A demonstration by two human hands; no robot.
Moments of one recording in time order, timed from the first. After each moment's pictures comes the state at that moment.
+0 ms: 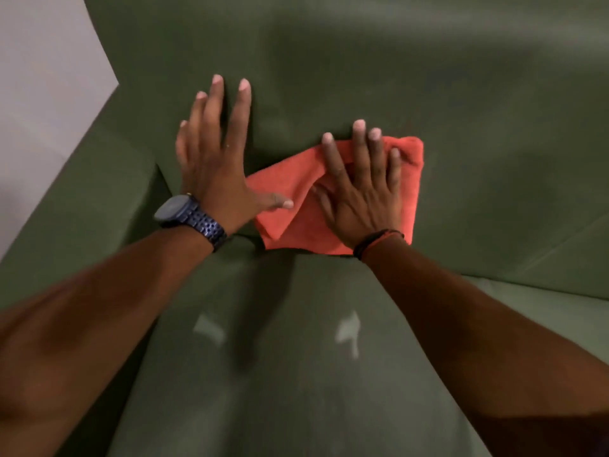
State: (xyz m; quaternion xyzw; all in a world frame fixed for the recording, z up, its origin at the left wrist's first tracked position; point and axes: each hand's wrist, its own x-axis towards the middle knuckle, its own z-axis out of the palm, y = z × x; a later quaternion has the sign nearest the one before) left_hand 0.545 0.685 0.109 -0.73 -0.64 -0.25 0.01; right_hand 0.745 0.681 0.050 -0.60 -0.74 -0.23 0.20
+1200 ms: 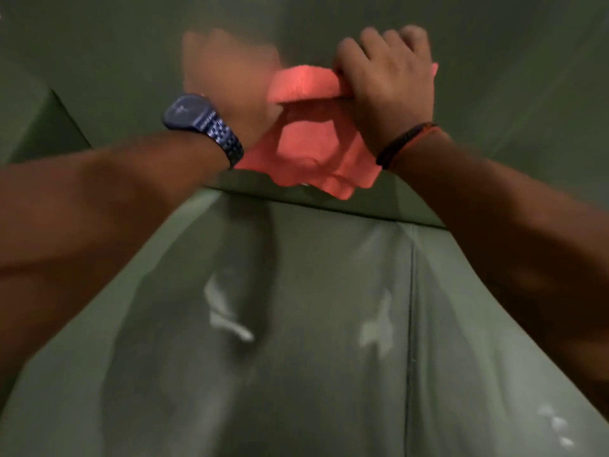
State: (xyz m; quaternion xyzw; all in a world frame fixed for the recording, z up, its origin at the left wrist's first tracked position) left_hand 0.681 0.663 0.134 -0.78 -0.59 -0.19 0.11; right_hand 0.863 0.664 0.134 -0.55 -0.78 -0.26 0.15
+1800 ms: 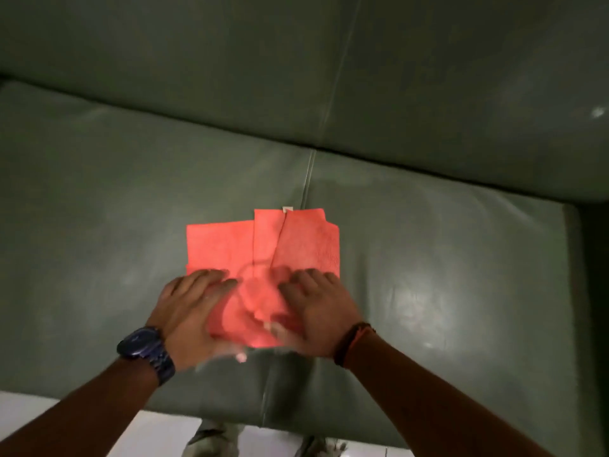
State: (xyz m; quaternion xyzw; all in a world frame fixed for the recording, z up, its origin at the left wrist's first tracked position) left_hand 0.793 0.317 -0.012 -0.81 -0.54 0.05 -0.22; right_hand 1.031 0.322 -0.010 -0.48 -0.86 0.17 0.01
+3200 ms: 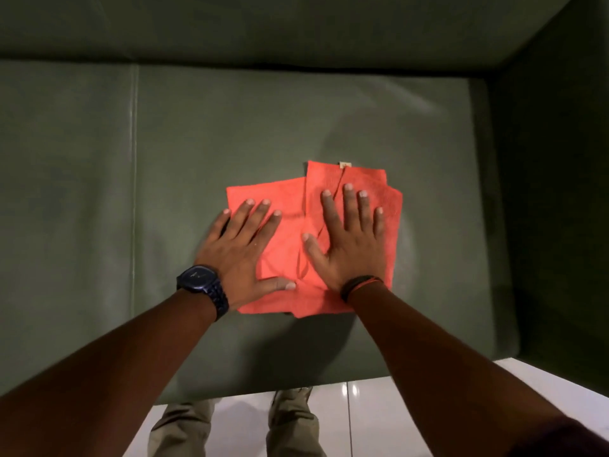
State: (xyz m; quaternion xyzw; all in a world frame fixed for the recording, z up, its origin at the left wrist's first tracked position) left_hand 1.065 0.303 -0.068 -0.88 -0.42 0.10 -0.17; right_hand 1.264 0.254 -0.093 -0.78 -0.62 0.09 0.01
